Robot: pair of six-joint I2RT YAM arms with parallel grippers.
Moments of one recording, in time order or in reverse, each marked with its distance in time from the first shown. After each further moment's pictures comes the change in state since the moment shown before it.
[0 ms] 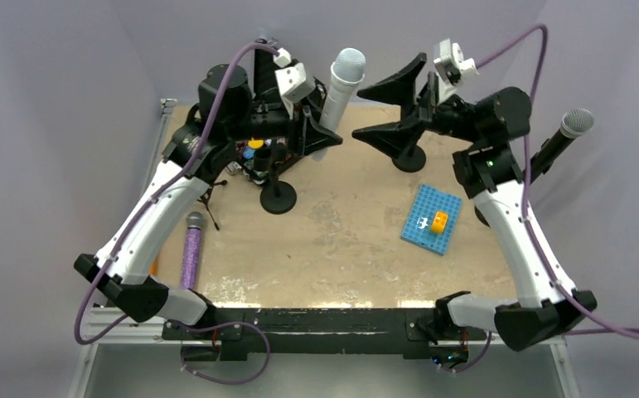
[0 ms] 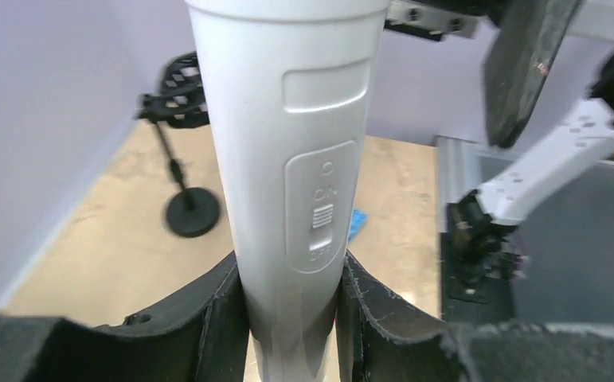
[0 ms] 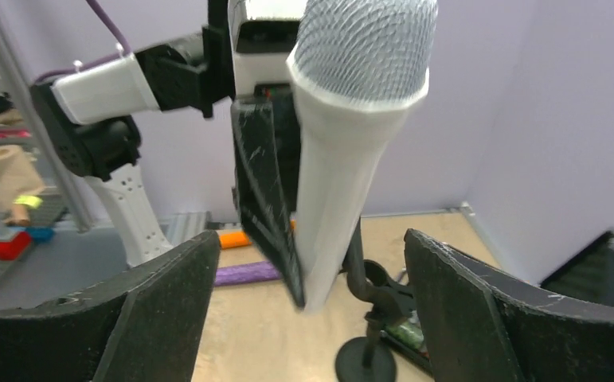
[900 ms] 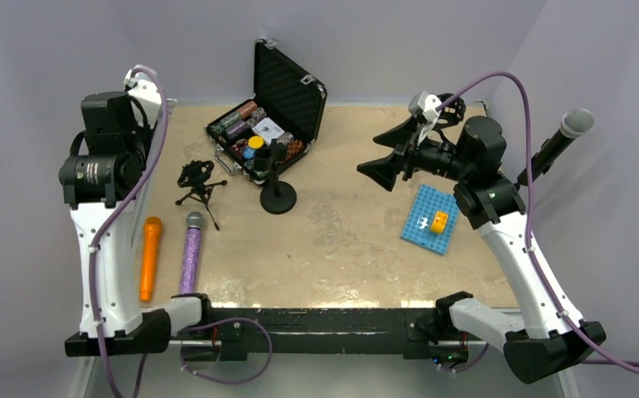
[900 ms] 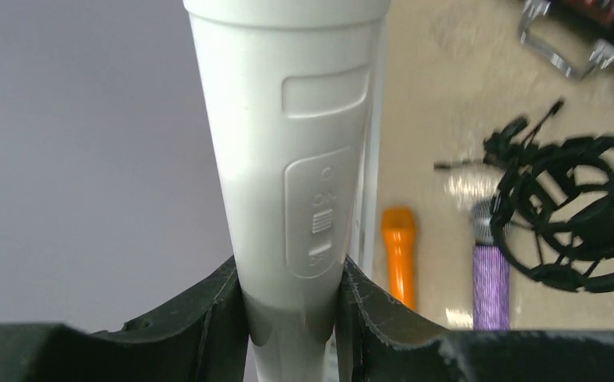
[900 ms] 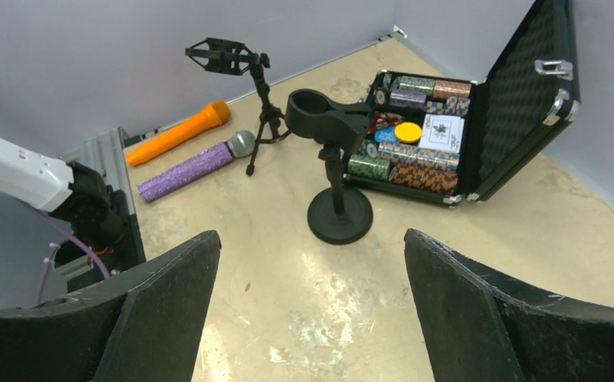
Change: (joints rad) left arm 0.614 -0.280 0.044 -0.691 -1.198 0.500; right arm -0.016 -0.230 -0.279 -0.567 0.303 -0.431
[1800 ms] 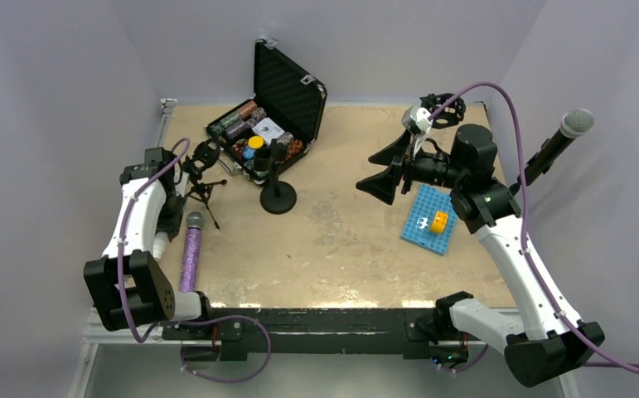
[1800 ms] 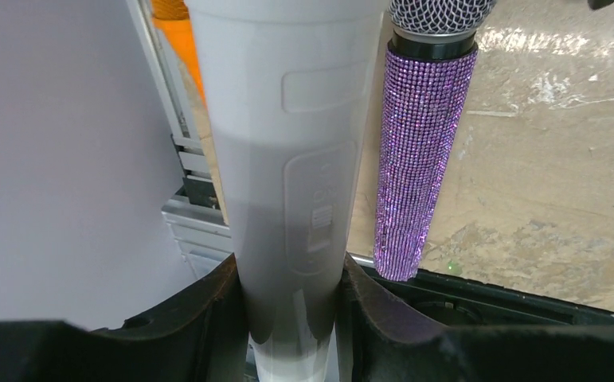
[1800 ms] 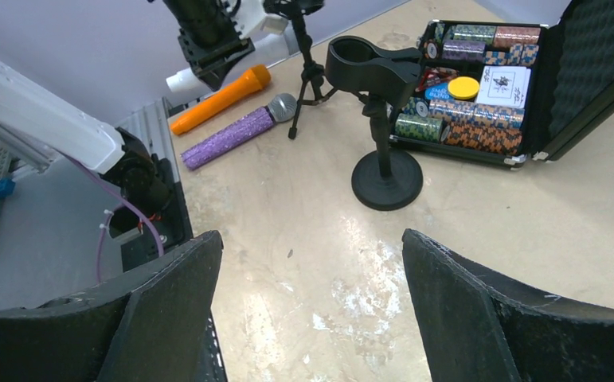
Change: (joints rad) left arm 0.207 0.167 -0.705 -0.080 0.106 -0.249; right arm 0.000 -0.023 -0.082 -0.055 -0.082 0.031
